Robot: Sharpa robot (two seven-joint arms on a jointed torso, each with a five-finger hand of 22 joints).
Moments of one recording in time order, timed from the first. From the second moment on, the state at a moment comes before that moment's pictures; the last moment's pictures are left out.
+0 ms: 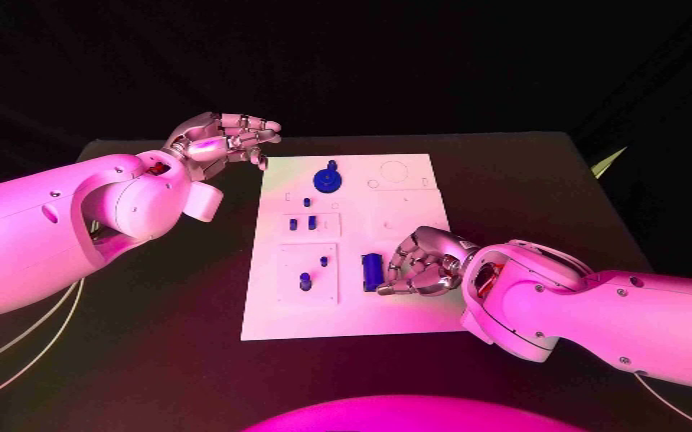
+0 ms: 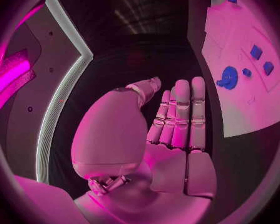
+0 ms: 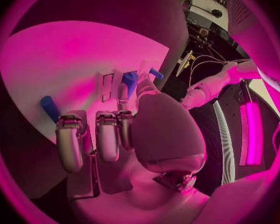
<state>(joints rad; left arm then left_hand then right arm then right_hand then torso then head) 1.25 -0.92 -0.02 1.48 -0.12 -0.13 0.22 1.40 -0.21 0.56 0.10 0.08 0.85 0.21 0.26 0.28 0.89 0.14 0.47 0.20 1.06 0.06 1.08 0.46 0.17 0.91 0.16 0.87 0.76 1.11 -0.98 -0.18 1.94 -1.18 -0.43 -0.50 1.32 -0.11 -0.02 0.27 0.08 1.01 0.06 0.45 0.56 1.47 -0.01 1.49 1.31 1.47 -0.07 1.55 1.31 0.01 1.47 0.04 1.57 1.31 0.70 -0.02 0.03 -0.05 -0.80</state>
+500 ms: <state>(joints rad) 1.25 -0.92 -0.02 1.48 -0.12 -0.13 0.22 1.40 -0.21 0.56 0.10 0.08 0.85 0.21 0.26 0.28 0.89 0.14 0.48 0.20 1.06 0.06 1.08 0.46 0.17 0.91 0.16 0.87 0.76 1.10 -0.94 -0.18 1.90 -1.20 -0.43 -0.51 1.32 -0.08 0.01 0.29 0.10 1.03 0.05 0.45 0.56 1.47 -0.02 1.49 1.31 1.46 -0.08 1.55 1.31 0.01 1.47 0.03 1.57 1.31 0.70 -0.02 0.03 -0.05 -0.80</state>
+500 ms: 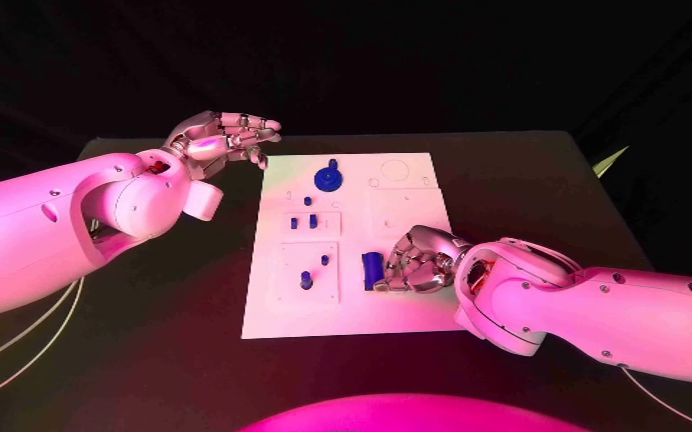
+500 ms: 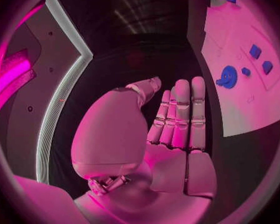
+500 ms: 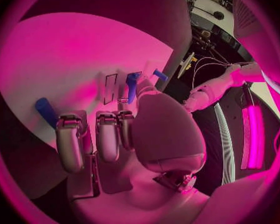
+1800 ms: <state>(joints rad) 1.25 -0.92 -0.02 1.48 -0.12 -0.13 0.22 1.40 -0.21 0.56 0.10 0.08 0.85 0.21 0.26 0.28 0.89 0.14 0.48 0.20 1.06 0.06 1.08 0.46 0.17 0.91 0.16 0.87 0.75 1.14 -1.13 -0.18 1.97 -1.10 -0.45 -0.41 1.32 -0.15 0.02 0.28 0.07 0.98 0.07 0.44 0.55 1.47 -0.01 1.48 1.31 1.46 -0.08 1.55 1.31 0.01 1.47 0.03 1.57 1.31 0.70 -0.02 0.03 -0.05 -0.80</state>
